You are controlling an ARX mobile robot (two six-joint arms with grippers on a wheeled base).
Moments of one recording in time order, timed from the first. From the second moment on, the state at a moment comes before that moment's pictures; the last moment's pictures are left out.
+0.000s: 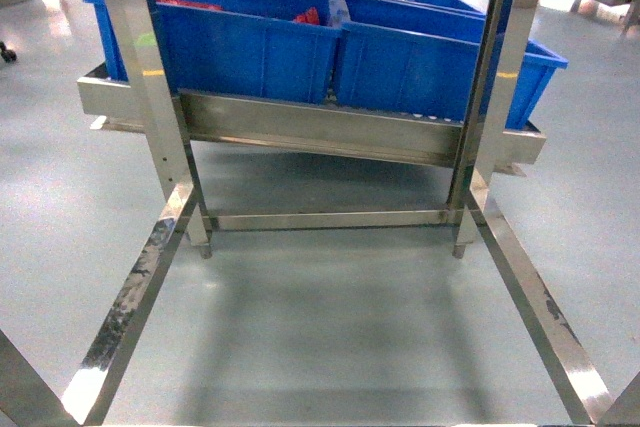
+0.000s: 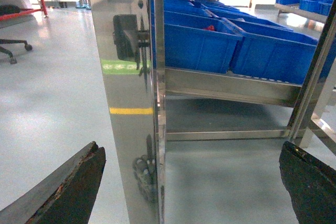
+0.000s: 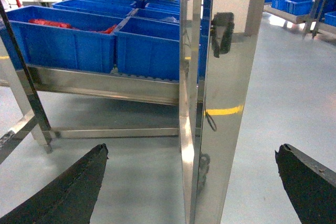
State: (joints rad) left arm 0.00 0.01 0.01 0.00 0.00 0.00; right arm 0.00 0.00 0.01 -0.01 0.00 0.00
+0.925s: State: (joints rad) left arm 0.00 0.01 0.01 0.00 0.00 0.00; right arm 0.00 0.00 0.01 -0.01 0.00 0.00
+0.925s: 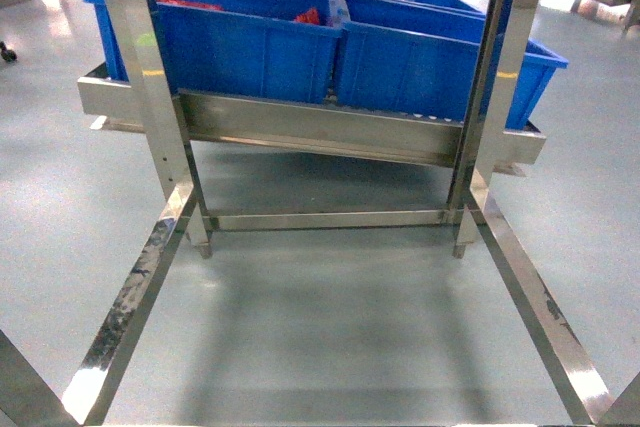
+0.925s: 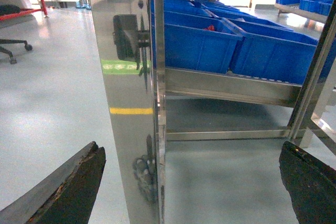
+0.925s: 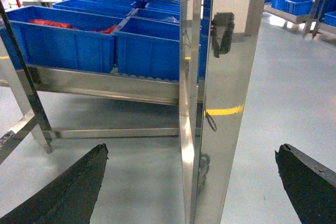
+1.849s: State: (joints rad) left arm 0.00 0.01 0.01 -0.01 0.00 0.00; right arm 0.00 0.00 0.01 -0.01 0.00 0.00
